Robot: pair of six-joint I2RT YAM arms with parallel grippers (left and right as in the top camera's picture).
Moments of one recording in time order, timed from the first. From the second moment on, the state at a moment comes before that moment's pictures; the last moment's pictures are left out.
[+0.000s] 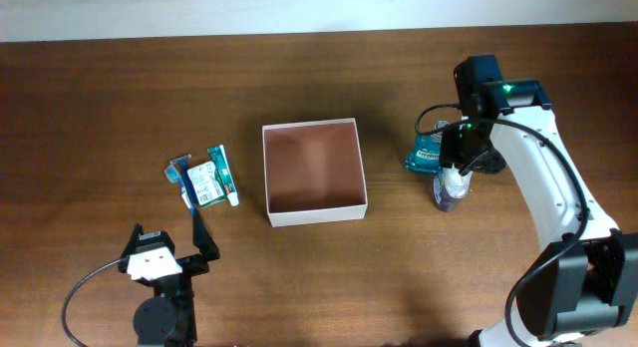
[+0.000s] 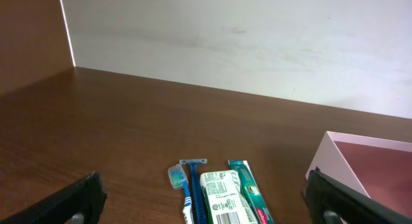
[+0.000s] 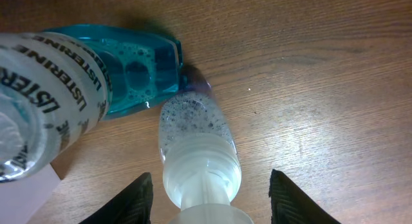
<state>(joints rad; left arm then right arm) -0.06 0.01 0.02 -0.06 -0.26 -0.12 0.07 1.76 1.53 -1.24 0.11 0.31</state>
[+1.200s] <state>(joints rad) -0.06 0.01 0.02 -0.06 -0.26 -0.12 0.07 1.76 1.49 -1.22 0.10 0.28</state>
